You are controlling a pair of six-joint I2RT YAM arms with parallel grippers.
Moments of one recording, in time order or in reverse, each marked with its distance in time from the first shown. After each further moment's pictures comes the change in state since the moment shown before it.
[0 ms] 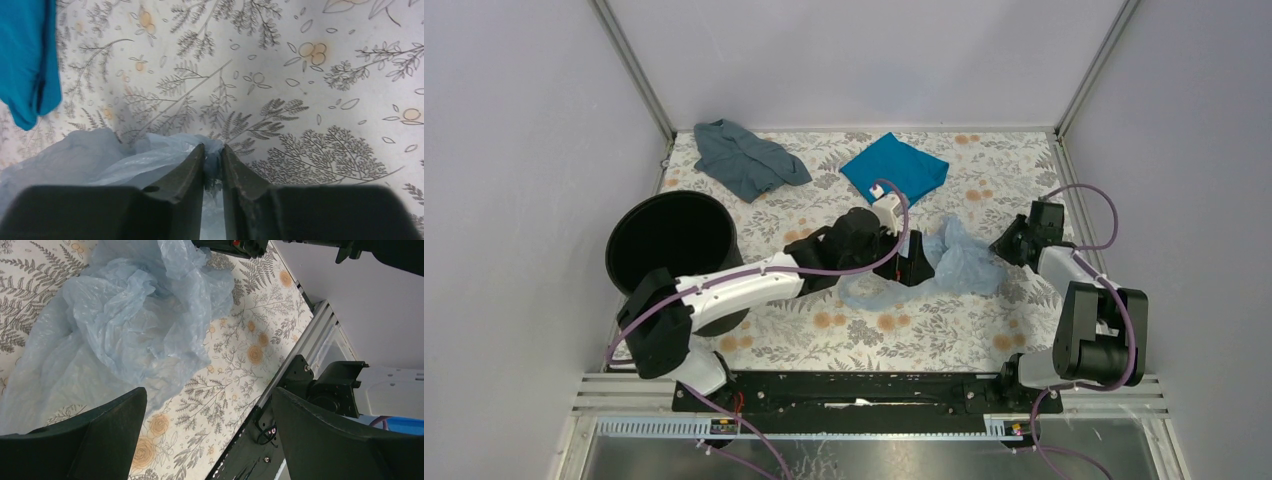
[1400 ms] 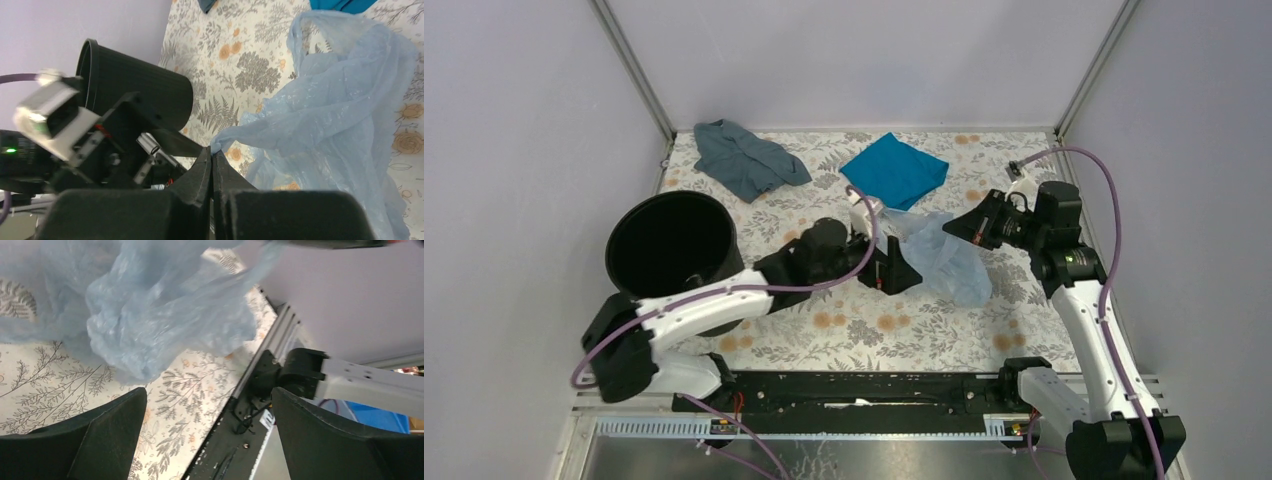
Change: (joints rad) left arm 0.014 -0.124 -0.146 0.119 0.064 -0.041; right arm 0.232 -0.496 0.226 -0.272 -0.554 0.073
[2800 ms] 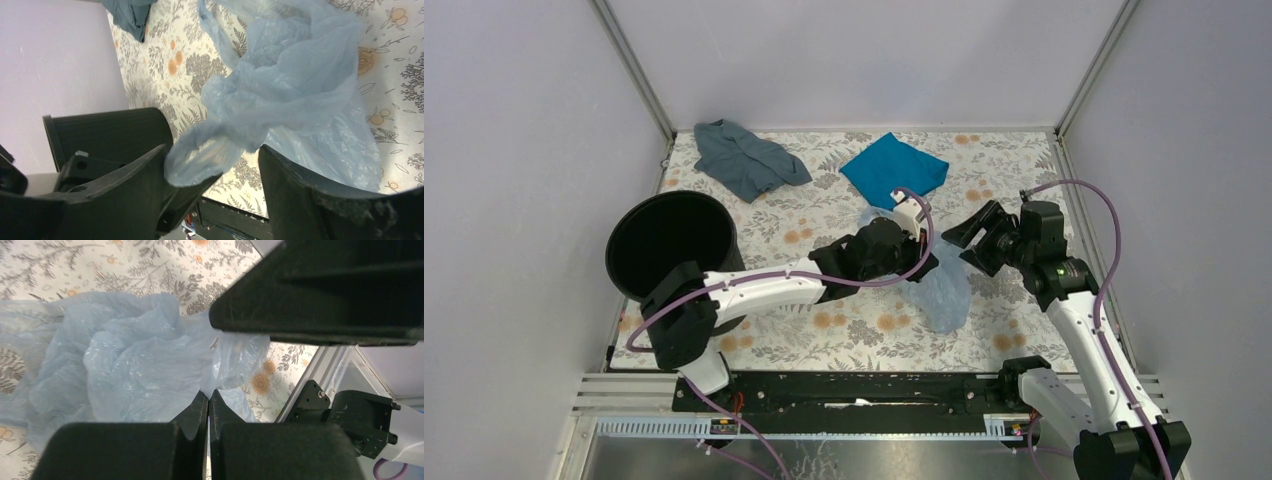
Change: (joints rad) left arm -0.101 0.240 0.207 0.029 -0.223 0.108; right arm 0.080 -0.040 -0.098 -0.139 0.348 0.269
